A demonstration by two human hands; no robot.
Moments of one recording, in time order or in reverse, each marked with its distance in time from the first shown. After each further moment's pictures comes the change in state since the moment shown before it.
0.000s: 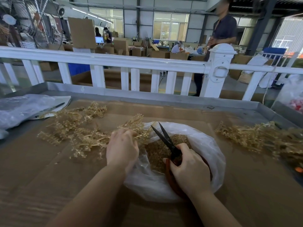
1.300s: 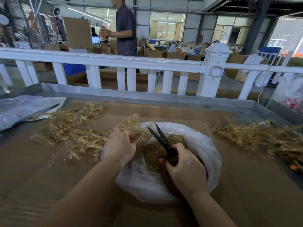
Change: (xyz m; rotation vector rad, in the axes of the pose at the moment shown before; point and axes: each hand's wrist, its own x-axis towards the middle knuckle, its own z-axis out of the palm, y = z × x) left_hand 0.018 -0.001 0.003 -0.023 -0.142 -0.049; right_hand -0.002 0.004 -0.001 0.019 -0.029 -0.005
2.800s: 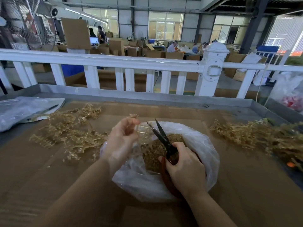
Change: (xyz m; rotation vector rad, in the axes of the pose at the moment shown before) left_hand -0.013 0.013 -0.011 -0.976 -0.054 0.051; right_hand -0.002 -0.001 0.003 0.037 0.097 0.011
